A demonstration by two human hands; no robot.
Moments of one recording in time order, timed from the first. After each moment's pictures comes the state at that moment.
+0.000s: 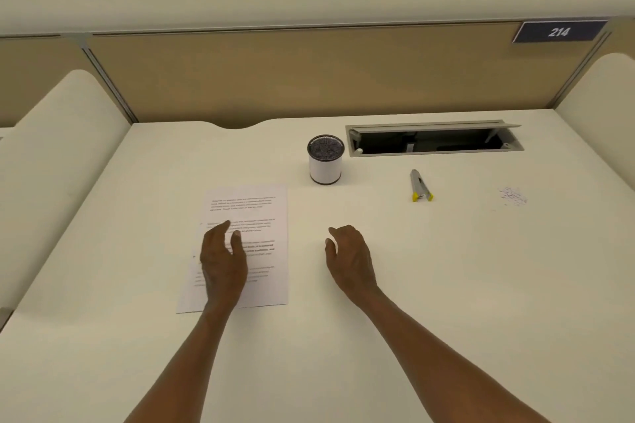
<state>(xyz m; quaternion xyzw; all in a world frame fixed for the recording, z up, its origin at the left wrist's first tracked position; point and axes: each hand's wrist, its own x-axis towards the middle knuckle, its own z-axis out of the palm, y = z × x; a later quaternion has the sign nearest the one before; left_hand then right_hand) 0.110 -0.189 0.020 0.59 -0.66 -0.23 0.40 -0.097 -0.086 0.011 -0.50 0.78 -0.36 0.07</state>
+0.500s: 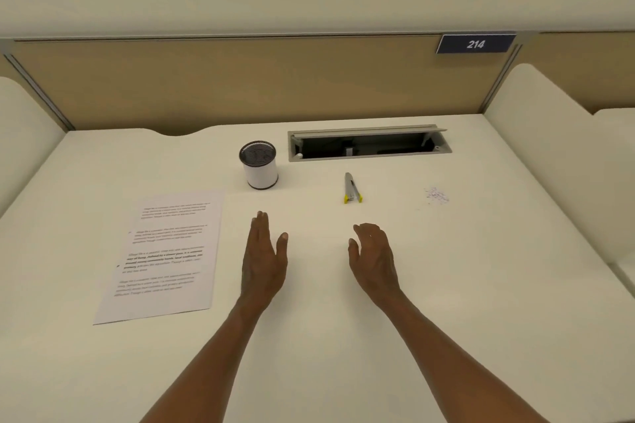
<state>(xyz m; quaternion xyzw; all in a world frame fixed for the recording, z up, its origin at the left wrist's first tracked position) -0.068 -0.091 0.025 0.51 -0.76 -0.29 0.29 -0.256 0.016 0.019 -0.48 0.81 -0.34 -0.02</state>
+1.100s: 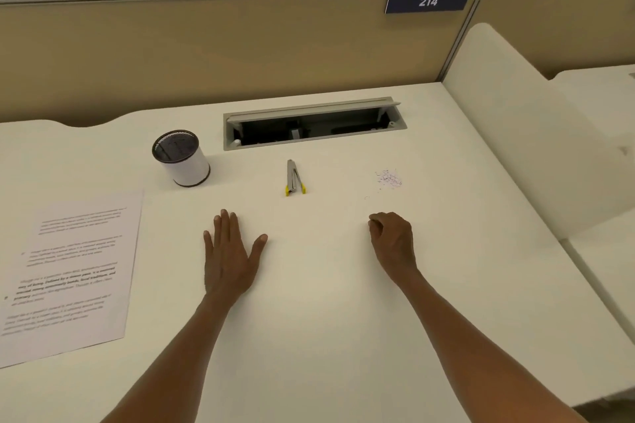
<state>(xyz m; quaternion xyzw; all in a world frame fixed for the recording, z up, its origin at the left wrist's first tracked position) -0.141 -0.103 -0.031 0.51 -0.83 -0.18 0.10 -0.411 0.062 -0.002 -0.37 0.86 -0.34 0.06</state>
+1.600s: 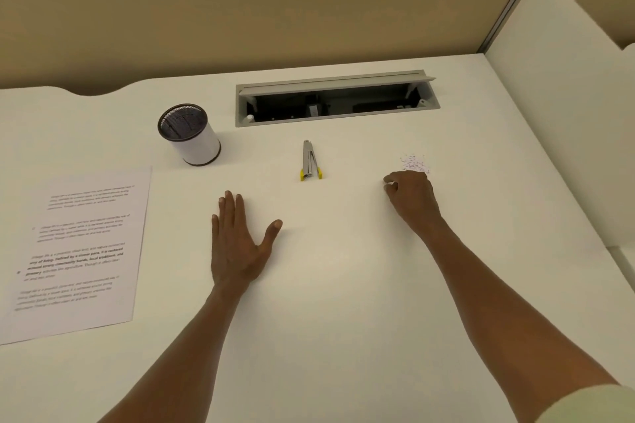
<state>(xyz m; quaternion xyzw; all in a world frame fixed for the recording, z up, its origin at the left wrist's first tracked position) -0.143 -0.103 -0.026 0.55 -0.80 -0.20 0.14 -0.467 0.001 0.010 -0.44 0.86 -0.23 0.08</state>
